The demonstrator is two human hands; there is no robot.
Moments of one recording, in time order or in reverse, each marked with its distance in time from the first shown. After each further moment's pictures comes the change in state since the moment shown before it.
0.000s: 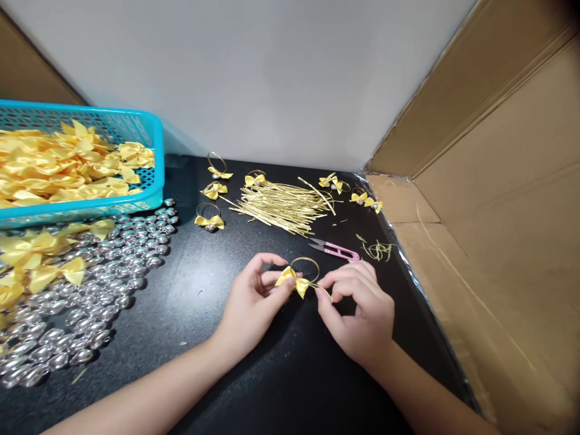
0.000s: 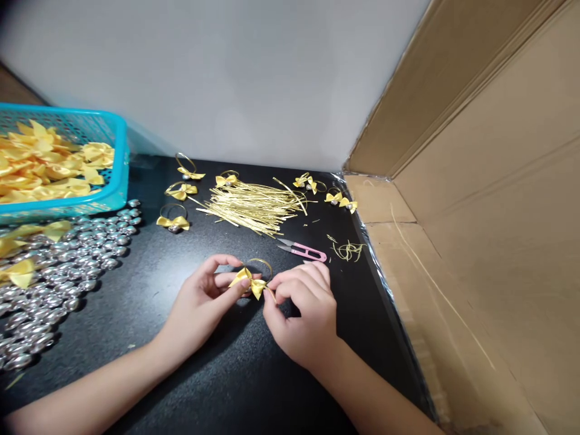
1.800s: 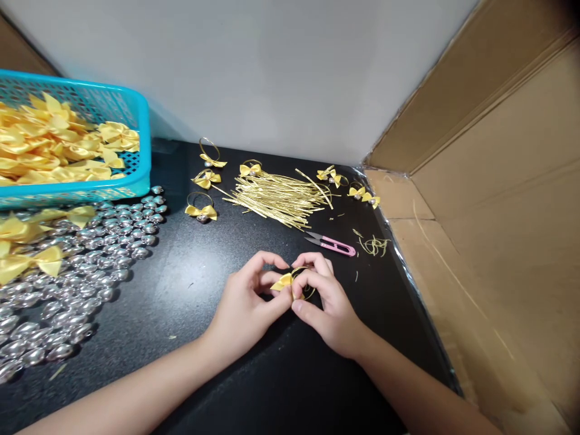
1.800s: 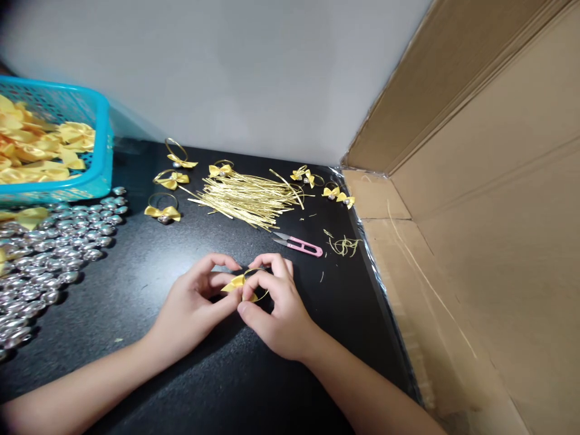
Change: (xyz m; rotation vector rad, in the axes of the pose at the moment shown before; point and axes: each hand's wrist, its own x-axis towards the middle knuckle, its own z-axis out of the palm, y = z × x) left_hand -0.007 -0.002 -0.004 0.213 -0.098 0.080; right_hand -0.007 0.004 0.011 0.457 -0.518 0.518
